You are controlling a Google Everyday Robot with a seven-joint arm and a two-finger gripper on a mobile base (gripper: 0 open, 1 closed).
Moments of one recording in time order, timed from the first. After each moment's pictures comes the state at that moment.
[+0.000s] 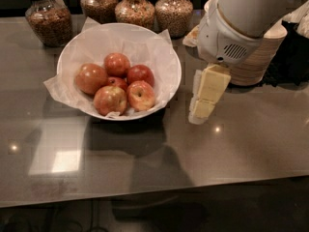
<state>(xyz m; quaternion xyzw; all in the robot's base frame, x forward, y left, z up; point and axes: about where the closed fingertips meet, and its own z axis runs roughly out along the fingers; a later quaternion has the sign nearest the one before) 0.469 -0.079 0.961 -0.69 0.69 0.04 0.21</state>
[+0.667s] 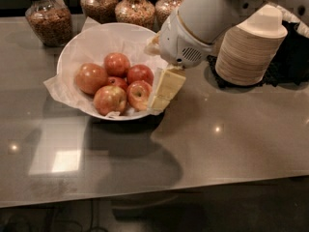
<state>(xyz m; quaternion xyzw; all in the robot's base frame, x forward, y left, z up) 0.492 -0.003 0.948 -0.71 0.64 0.11 0.26</state>
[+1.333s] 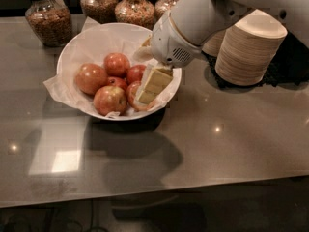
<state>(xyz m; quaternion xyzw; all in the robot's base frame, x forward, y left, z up) 0.507 0.020 0.941 -0.71 0.63 0.14 0.29</state>
